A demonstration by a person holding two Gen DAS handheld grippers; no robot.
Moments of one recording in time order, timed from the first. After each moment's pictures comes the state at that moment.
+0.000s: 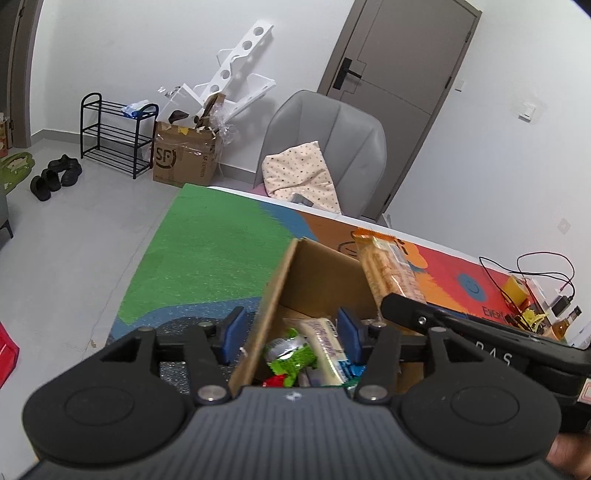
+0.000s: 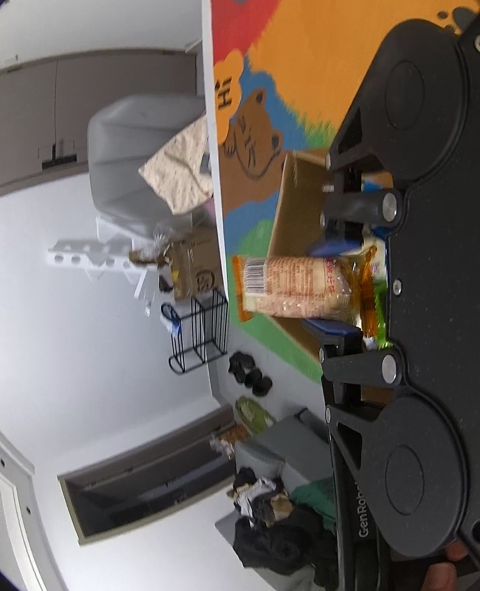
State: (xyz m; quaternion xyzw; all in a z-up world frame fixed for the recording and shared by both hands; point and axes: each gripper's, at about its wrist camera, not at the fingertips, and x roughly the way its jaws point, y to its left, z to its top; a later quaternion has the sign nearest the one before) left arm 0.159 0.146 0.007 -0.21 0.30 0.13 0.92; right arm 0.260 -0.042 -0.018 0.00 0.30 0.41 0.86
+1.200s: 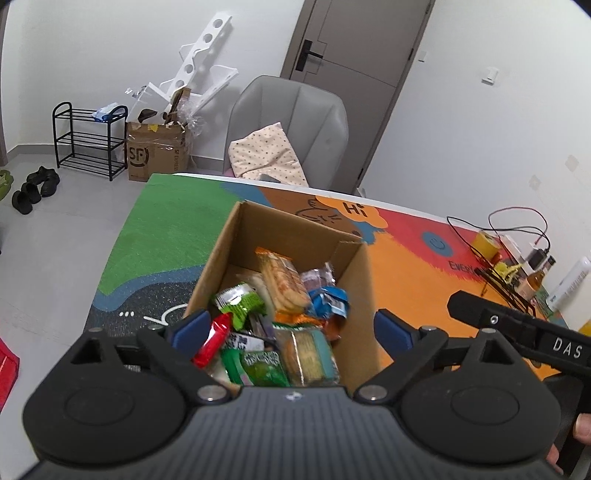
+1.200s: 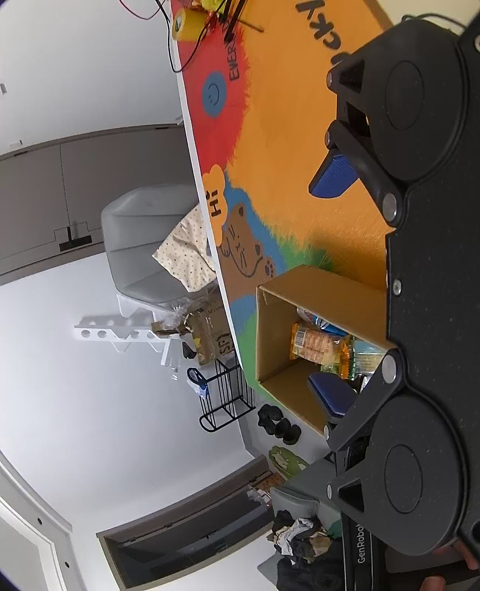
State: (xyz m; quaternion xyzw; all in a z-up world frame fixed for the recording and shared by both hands) left arm 0.127 0.090 0.021 -0.17 0.33 0.08 0.93; right arm 0.216 -0.156 0.000 0.05 0.30 0.30 0.90
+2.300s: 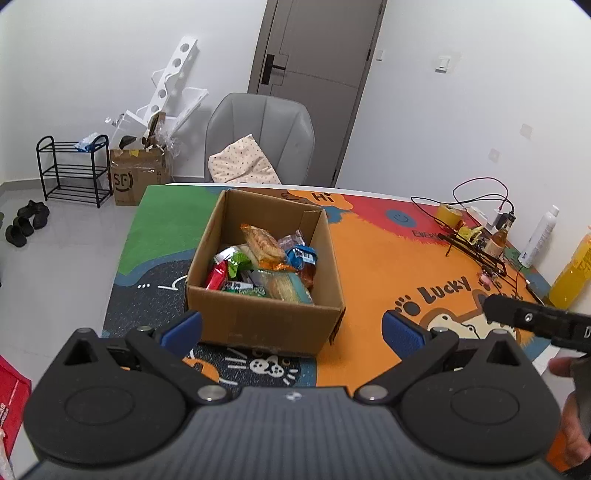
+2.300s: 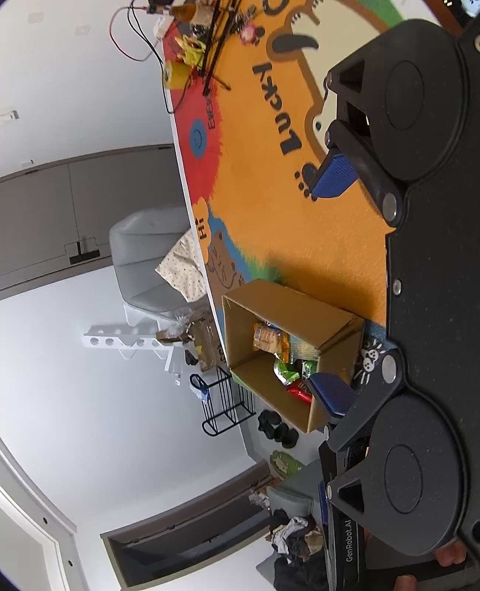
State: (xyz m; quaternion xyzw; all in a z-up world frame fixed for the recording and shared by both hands) left arm 0.028 0.054 0.032 -0.12 0.31 0.04 0.94; right arm 0.111 -0.220 0.012 0.05 0.29 0.28 0.91
